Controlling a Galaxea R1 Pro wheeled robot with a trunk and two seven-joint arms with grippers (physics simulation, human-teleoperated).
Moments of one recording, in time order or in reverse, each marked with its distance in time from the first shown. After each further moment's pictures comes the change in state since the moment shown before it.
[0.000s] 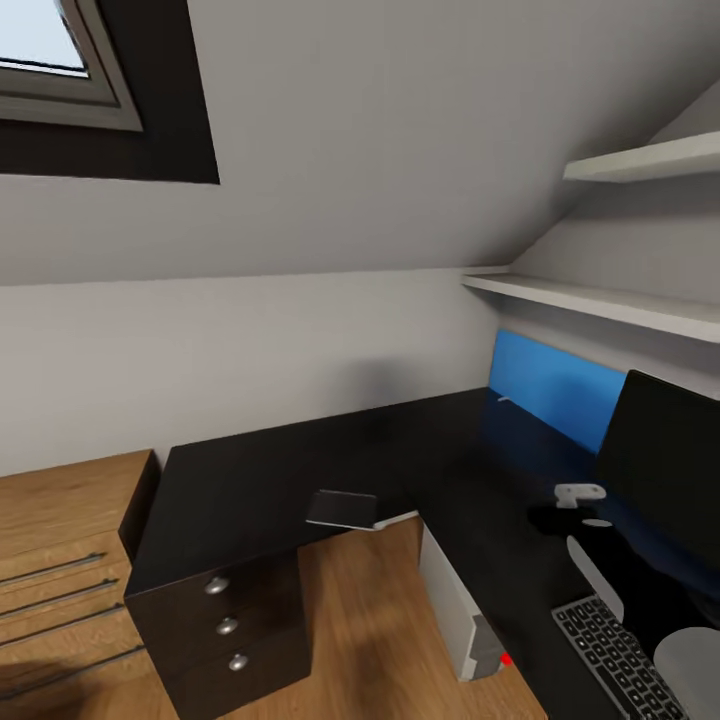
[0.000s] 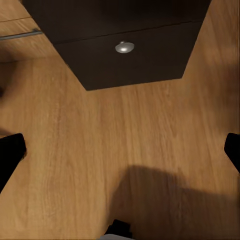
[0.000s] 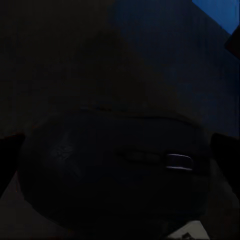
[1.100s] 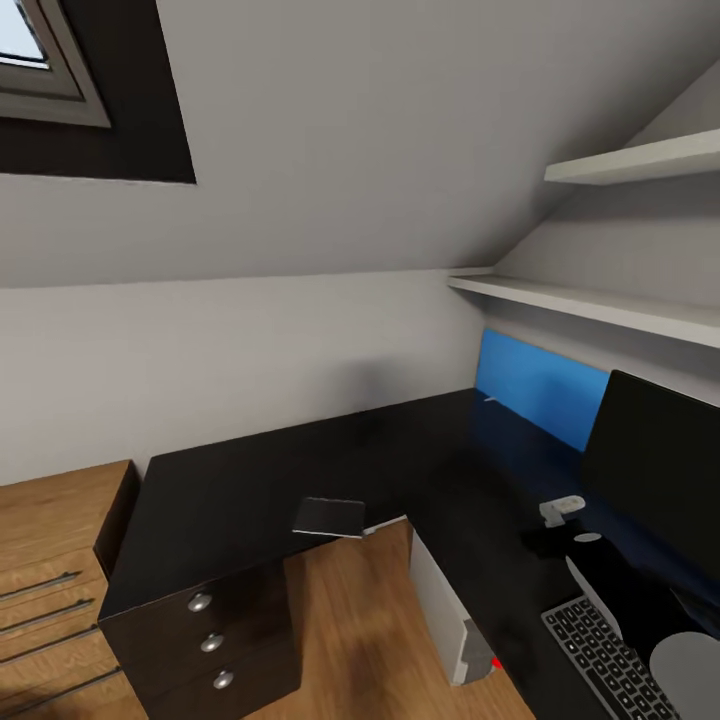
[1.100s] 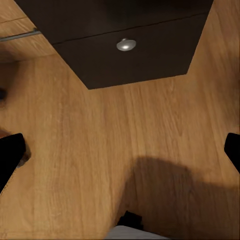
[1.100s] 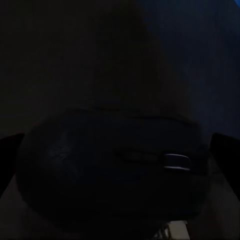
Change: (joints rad) left arm 0.000 0.007 0.018 0.062 0.003 -0.024 -0.001; right arm -0.001 0.013 0.018 0.102 0.260 -0.009 0.214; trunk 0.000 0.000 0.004
